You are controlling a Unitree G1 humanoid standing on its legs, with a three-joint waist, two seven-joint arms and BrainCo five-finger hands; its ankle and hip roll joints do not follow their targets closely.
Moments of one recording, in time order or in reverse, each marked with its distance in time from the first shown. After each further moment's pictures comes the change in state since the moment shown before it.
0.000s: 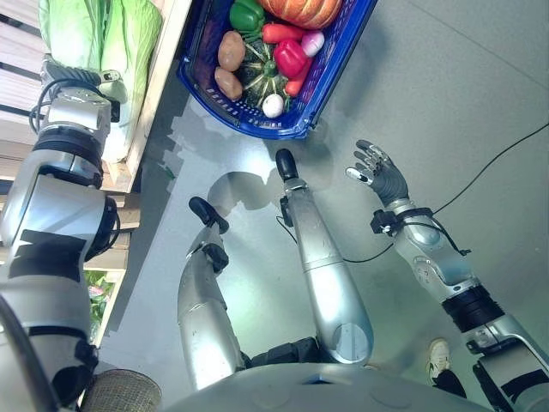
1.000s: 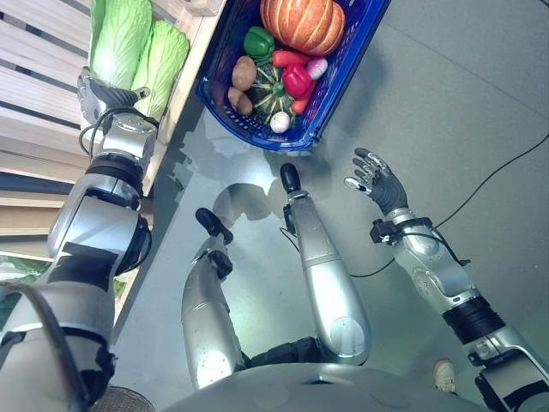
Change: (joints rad) left arm 0.111 -0.148 0.064 -0.080 0.088 -0.113 0.269; right arm 0.052 0.007 0.007 -0.028 -0.043 -0.037 -0.005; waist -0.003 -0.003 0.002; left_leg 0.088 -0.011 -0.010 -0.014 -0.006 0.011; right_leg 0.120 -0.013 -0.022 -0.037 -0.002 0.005
